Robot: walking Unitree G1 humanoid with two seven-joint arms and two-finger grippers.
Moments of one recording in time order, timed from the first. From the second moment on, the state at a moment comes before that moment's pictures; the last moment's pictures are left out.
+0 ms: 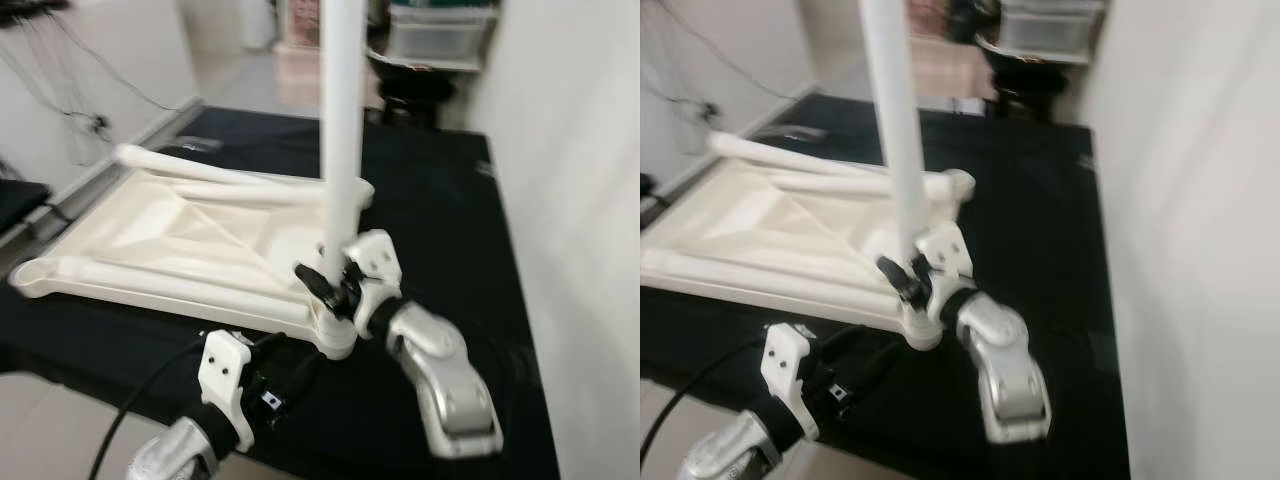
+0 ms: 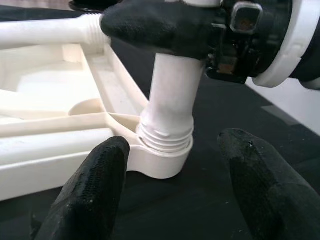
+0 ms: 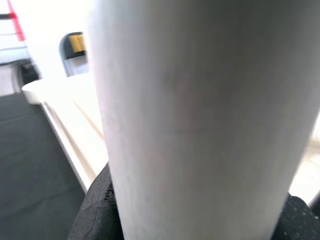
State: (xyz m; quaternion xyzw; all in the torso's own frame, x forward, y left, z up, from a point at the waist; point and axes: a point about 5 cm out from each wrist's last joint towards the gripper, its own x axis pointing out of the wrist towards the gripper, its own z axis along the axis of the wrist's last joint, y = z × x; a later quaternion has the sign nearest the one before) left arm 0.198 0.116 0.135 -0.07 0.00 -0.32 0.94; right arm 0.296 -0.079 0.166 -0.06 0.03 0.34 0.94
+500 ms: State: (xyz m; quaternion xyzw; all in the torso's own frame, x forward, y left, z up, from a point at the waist) left arm 0.202 0.116 0.135 -0.07 0.00 -0.33 0.94; right arm 0.318 -0.084 0.167 -0.01 0.03 0.50 0.87
